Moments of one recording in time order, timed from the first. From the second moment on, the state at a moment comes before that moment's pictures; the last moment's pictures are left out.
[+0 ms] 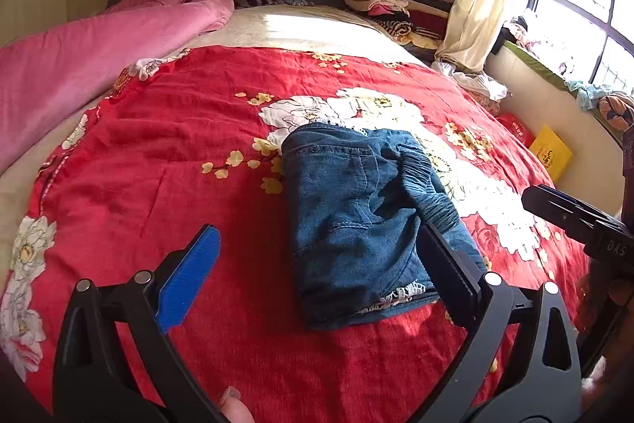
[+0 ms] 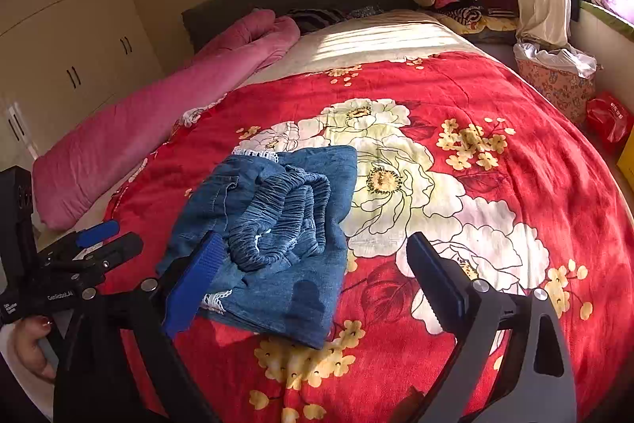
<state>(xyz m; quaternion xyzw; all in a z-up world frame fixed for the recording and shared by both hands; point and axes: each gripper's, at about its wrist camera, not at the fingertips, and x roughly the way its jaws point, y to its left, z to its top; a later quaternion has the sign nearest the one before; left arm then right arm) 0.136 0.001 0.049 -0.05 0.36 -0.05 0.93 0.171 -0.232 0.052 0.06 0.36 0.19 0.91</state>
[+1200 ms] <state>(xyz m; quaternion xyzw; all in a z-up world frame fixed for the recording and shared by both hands) 0.045 0.000 0.017 -0.04 0.38 -0.04 0.92 0.068 -0.230 0.040 0.03 0.33 0.15 0.93</state>
